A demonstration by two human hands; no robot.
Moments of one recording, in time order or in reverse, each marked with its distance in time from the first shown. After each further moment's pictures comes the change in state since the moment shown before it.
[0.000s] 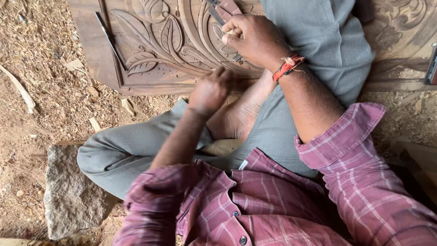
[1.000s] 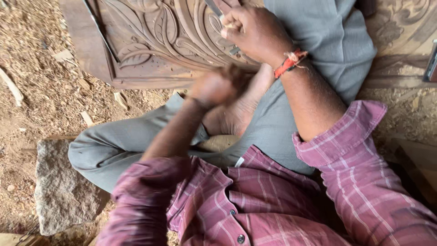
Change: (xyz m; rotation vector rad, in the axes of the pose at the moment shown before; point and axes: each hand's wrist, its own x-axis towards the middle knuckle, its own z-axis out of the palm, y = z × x) left_hand 0.019 0.001 0.015 -0.165 -0.023 0.075; right_hand -0.004 0.004 -0.003 0.030 -0.011 -0.041
